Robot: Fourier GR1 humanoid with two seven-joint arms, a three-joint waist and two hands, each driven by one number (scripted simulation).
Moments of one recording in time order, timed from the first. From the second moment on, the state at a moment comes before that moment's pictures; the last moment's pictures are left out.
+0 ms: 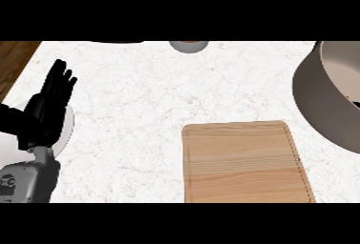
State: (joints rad) left arm -0.24 0.21 0.09 -1.61 0.09 0.13 0.22; right arm -0.65 -0.62 -0.65 -0.56 0.63 0.09 -0.51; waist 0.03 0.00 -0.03
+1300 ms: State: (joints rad) left arm -0.21 0.20 0.08 -1.65 0.09 0.13 0.22; right arm -0.54 -0.96 -0.89 -0.23 0.36 0.47 -0.67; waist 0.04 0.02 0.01
